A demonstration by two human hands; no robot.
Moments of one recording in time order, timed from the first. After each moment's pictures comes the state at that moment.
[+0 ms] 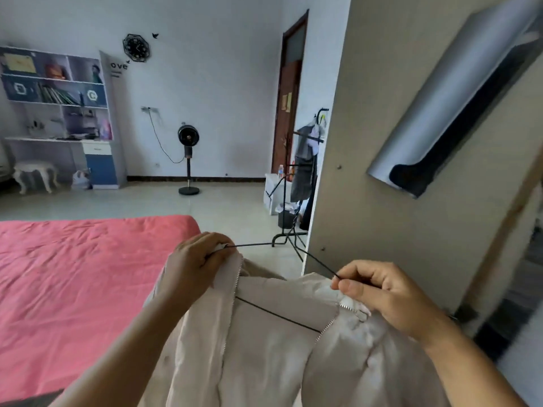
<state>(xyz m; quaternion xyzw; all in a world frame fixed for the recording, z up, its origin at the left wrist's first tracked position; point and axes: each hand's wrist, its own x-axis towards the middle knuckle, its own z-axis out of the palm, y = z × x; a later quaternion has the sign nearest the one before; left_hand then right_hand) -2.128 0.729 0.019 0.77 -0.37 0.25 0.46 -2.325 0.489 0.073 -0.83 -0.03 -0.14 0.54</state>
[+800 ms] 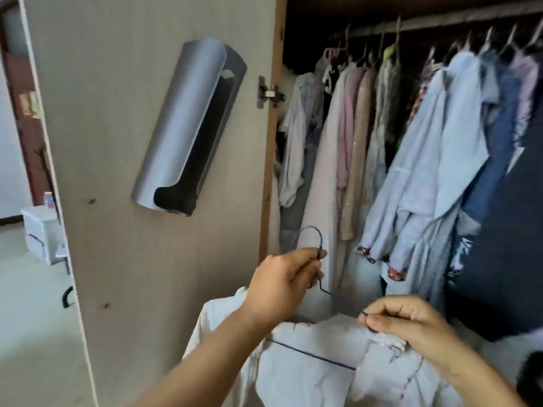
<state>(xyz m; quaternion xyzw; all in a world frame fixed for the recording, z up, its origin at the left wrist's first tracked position) -2.341 0.446 0.080 0.45 -0.72 -0.07 0.52 -2.568 0.431 0.074 -0.73 0.38 -0.36 0.44</state>
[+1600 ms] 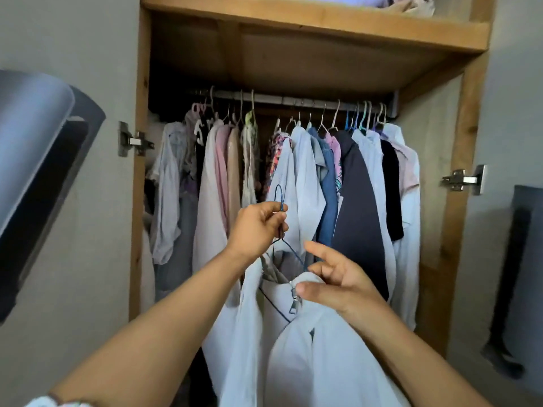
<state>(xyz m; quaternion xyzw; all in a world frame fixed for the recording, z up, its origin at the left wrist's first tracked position) -2.441 0.337 0.217 0.24 -0.73 -0.25 0.59 -2.565 0.474 0.180 -0.62 0.43 -0.56 0.34</state>
